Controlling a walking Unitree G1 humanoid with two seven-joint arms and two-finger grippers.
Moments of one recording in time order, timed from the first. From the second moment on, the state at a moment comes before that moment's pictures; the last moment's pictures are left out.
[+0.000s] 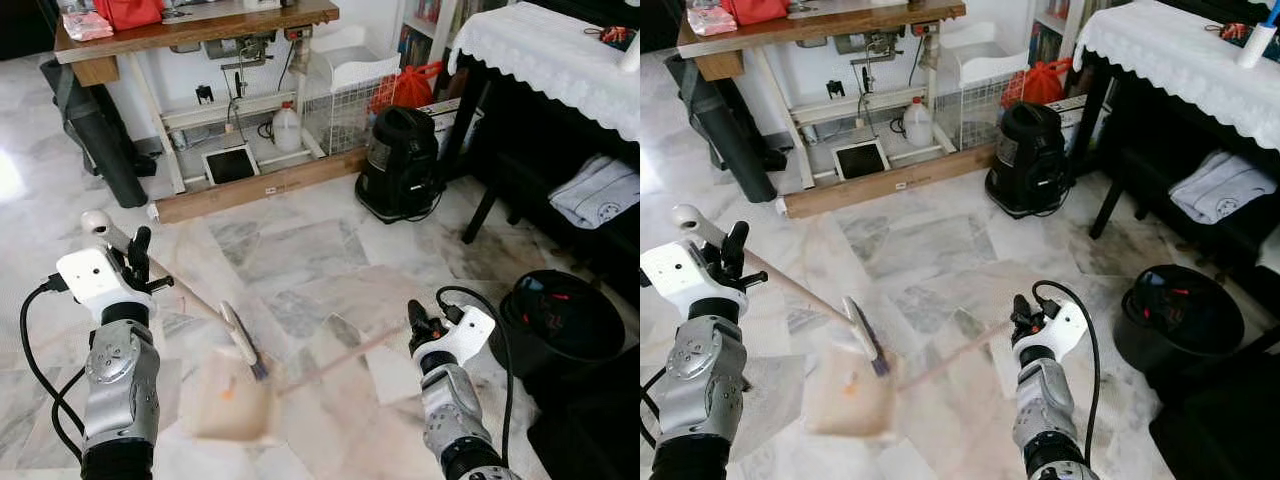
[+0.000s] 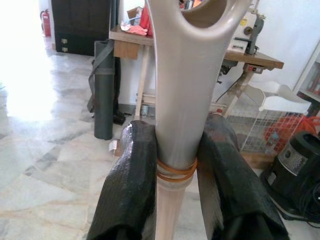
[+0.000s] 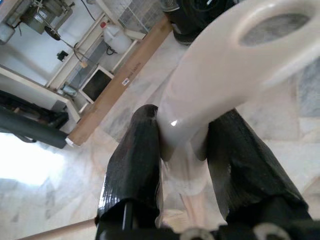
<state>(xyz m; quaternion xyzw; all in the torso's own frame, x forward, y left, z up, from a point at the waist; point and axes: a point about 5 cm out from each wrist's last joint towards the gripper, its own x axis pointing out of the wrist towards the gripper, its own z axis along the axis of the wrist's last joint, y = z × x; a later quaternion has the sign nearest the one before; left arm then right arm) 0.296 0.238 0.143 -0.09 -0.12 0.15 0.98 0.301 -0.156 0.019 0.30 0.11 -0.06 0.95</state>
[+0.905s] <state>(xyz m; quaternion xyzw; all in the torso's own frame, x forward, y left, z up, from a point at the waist) 0.293 0.202 0.126 0.01 -0.09 0.04 1.00 0.314 -0.162 0.053 0.14 0.02 -0.04 0.99</state>
